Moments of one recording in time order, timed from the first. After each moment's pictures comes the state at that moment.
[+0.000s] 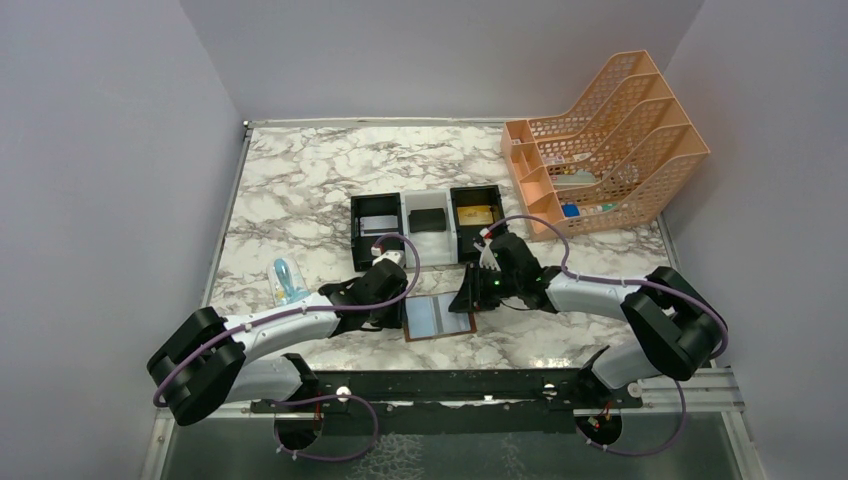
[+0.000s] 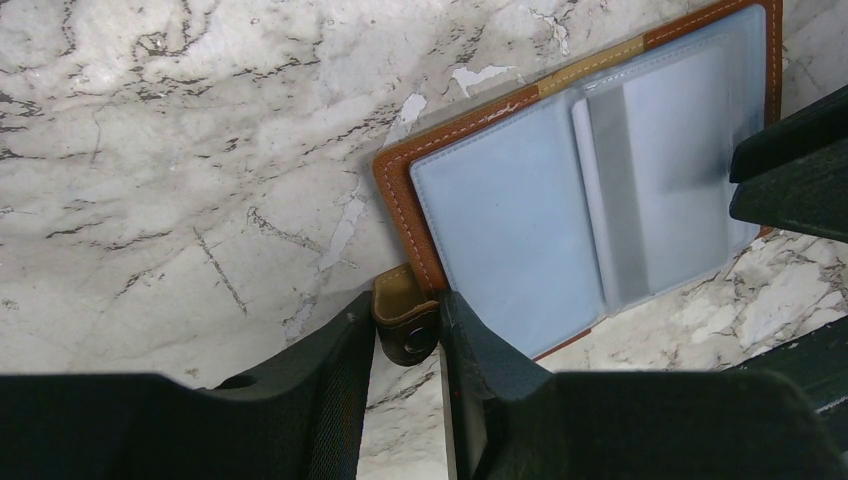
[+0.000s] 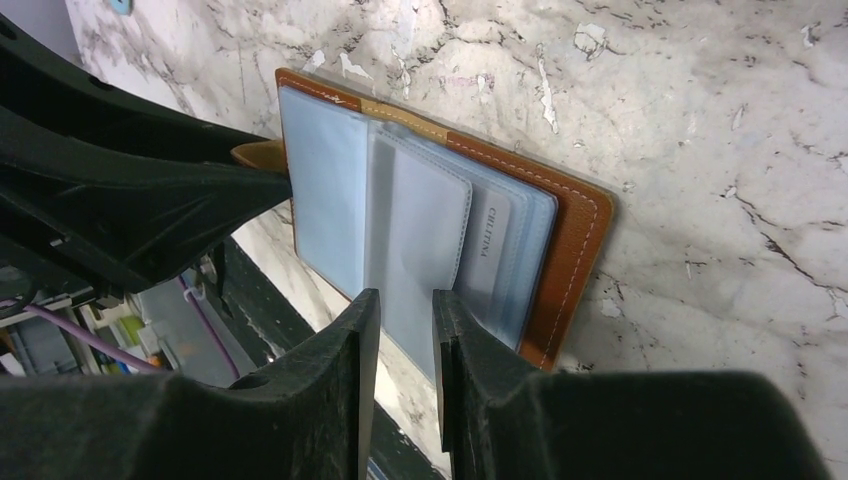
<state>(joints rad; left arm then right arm) -0.87 1.20 0.50 -0.28 -0.07 -0.71 0.70 1.47 0.55 0.12 -0.44 0.73</state>
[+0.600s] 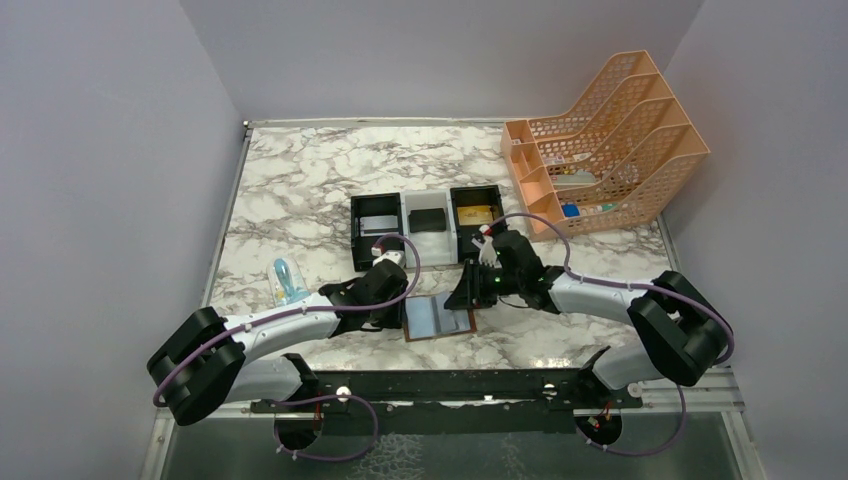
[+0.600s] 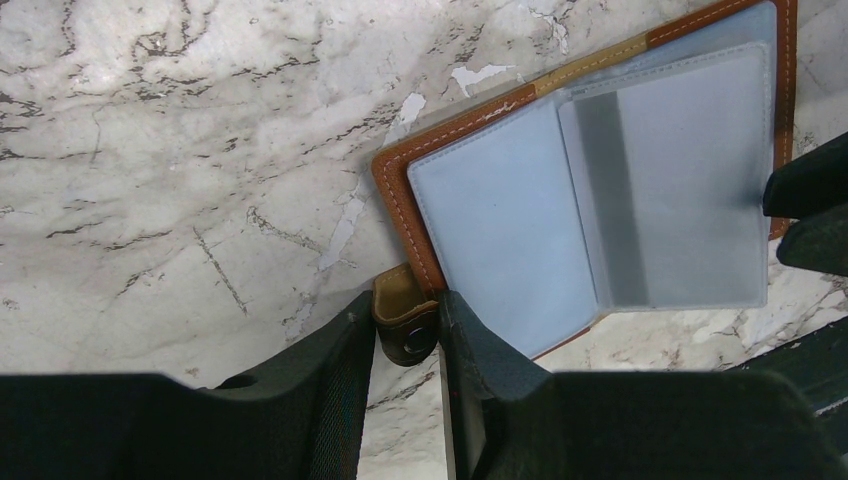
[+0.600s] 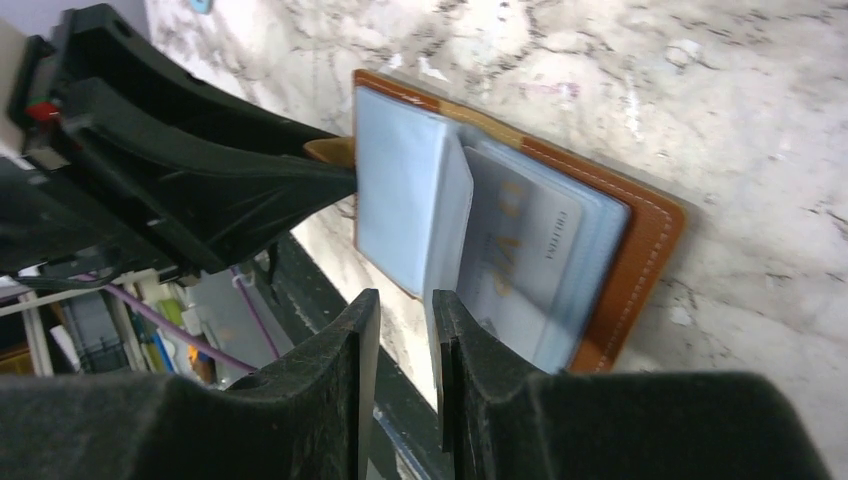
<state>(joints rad) -0.87 1.20 0.50 -0.28 -0.07 -0.71 0.70 1.43 0.55 0.15 -0.50 0.78</state>
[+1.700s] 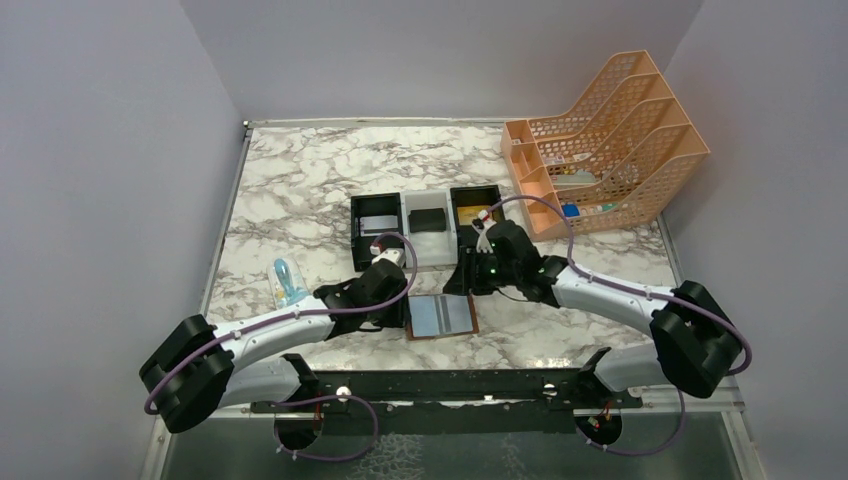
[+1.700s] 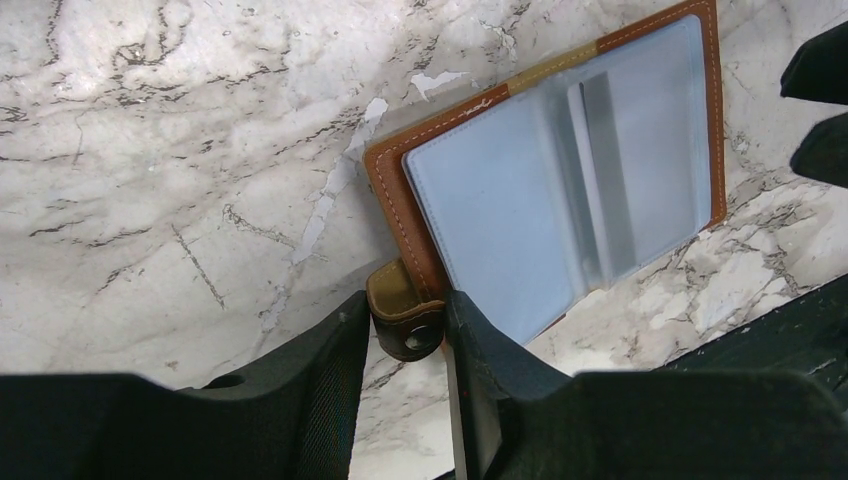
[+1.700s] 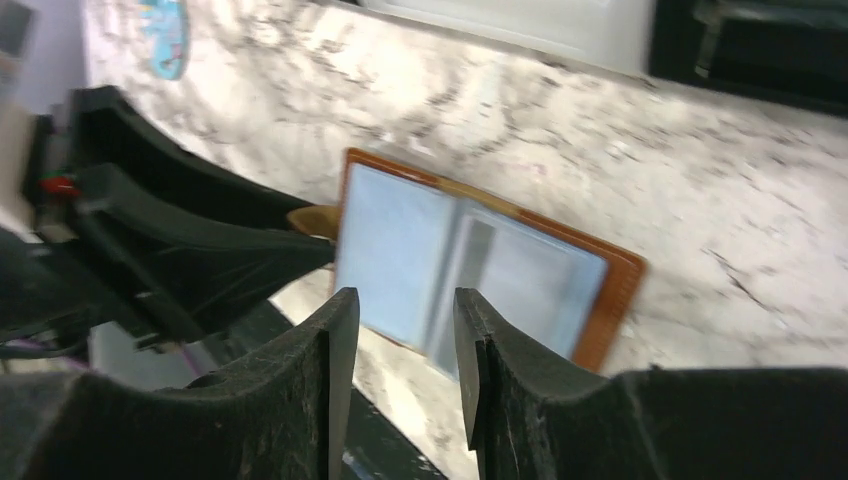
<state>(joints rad) -0.88 1.15 0.50 -0.28 -0.07 -0.73 0.75 1.37 0.70 -0.02 -0.30 0.68</state>
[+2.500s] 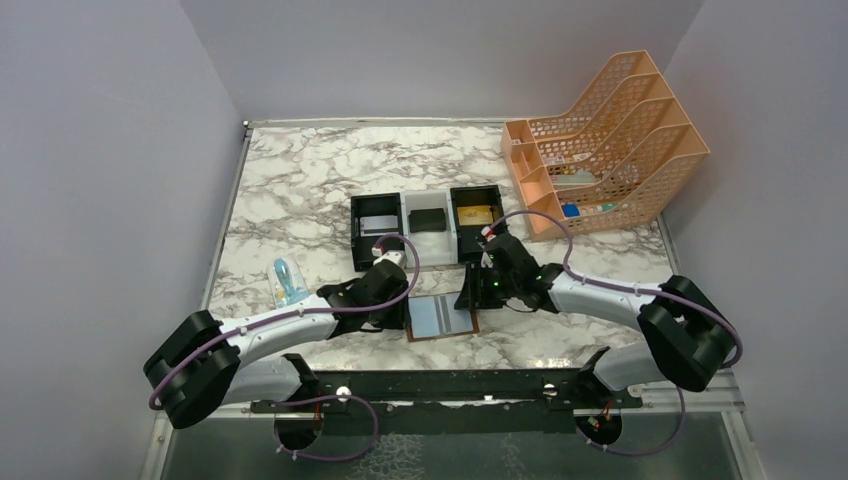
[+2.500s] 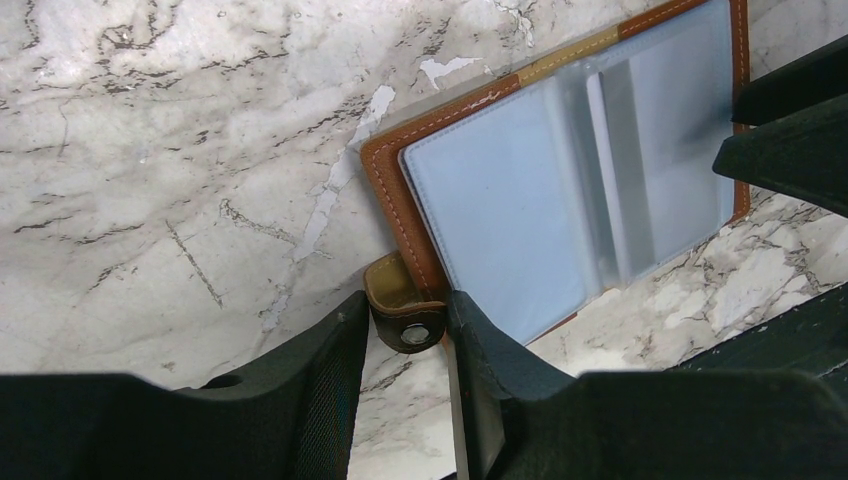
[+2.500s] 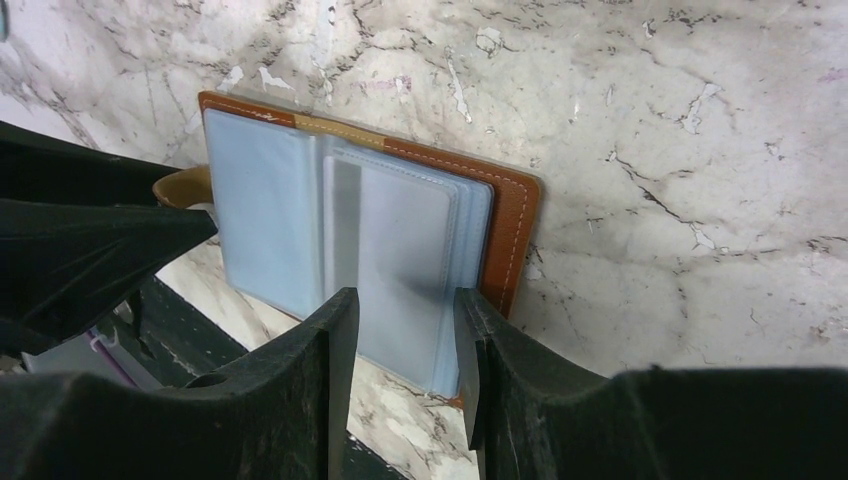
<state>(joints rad) -0.88 1.18 0.50 -0.28 -0.06 -0.73 0.75 1.41 0.61 -0.08 -0.23 0.67</state>
